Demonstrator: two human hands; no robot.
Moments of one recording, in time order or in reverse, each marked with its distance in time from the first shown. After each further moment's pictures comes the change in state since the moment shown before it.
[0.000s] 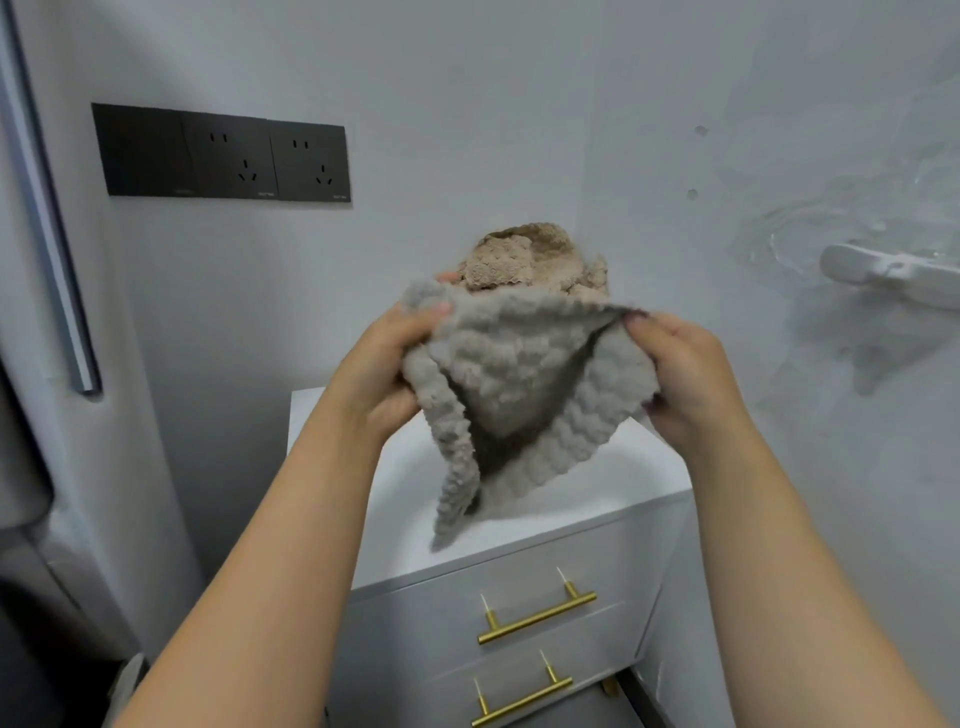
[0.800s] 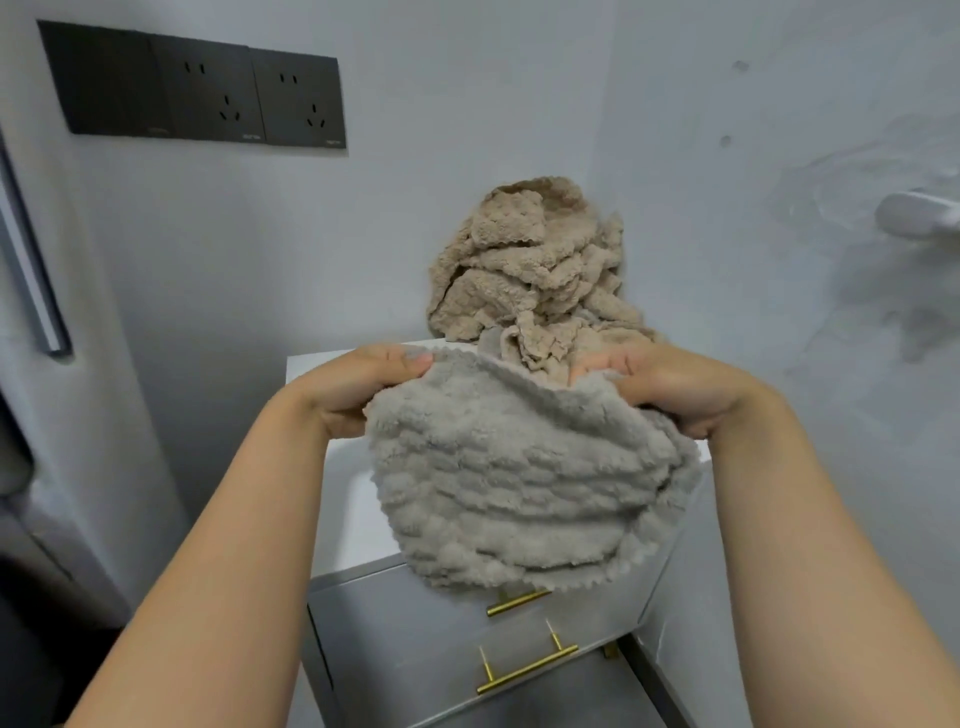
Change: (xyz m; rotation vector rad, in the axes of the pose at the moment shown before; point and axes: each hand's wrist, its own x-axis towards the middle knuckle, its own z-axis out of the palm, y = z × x) left_hand 0.000 -0.009 -0.071 0.484 -0.147 -0.452; right_hand 0.016 0.023 -0.013 -0.387 -0.864 0.417
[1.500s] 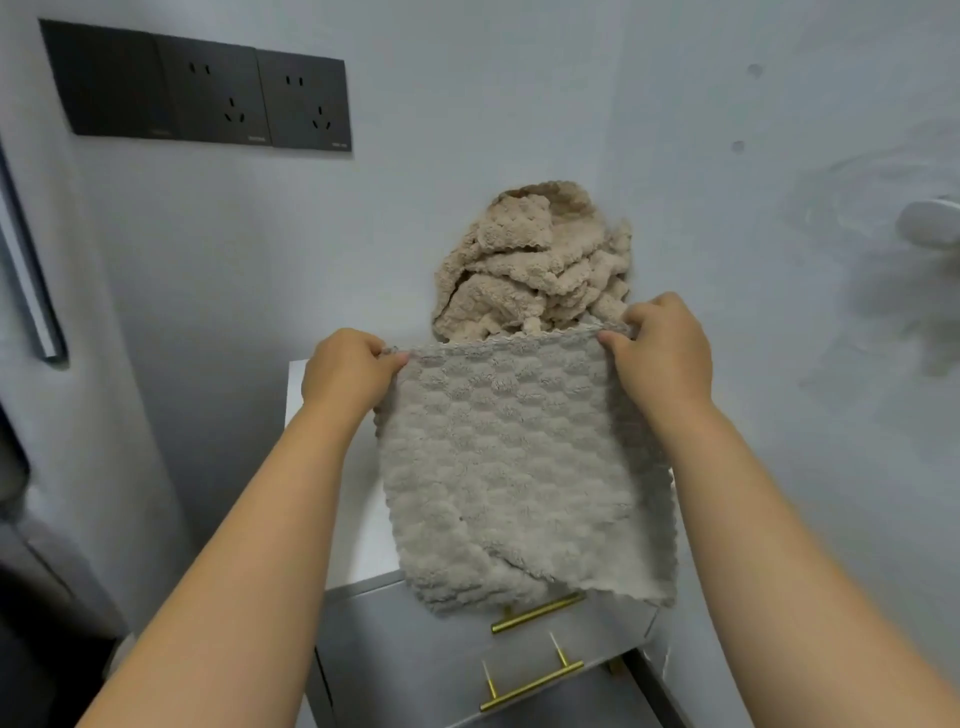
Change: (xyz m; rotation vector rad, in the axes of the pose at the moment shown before) left_hand 0.045 -0.019 -0.039 0.880 0.893 0.090; right_hand 0.045 0.016 -0.009 -0.872 1.187 -0.030
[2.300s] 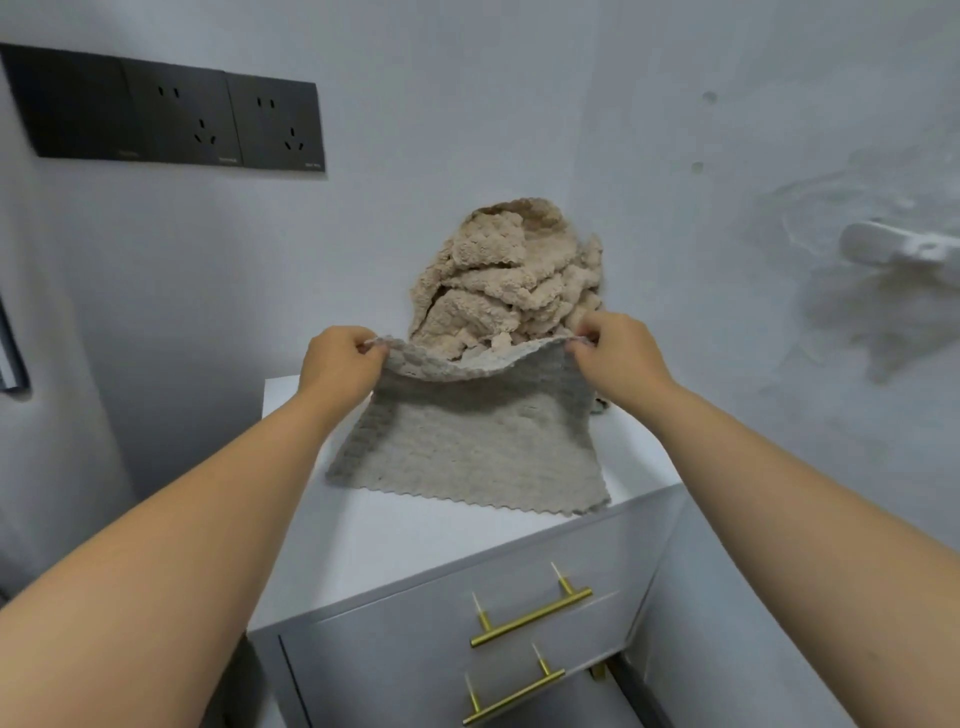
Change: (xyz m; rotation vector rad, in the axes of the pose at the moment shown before) left_hand 0.015 0.016 0.006 -0.075 0.012 0.154; right_hand 0.025 0.010 0.006 0.104 -0.223 -0.098
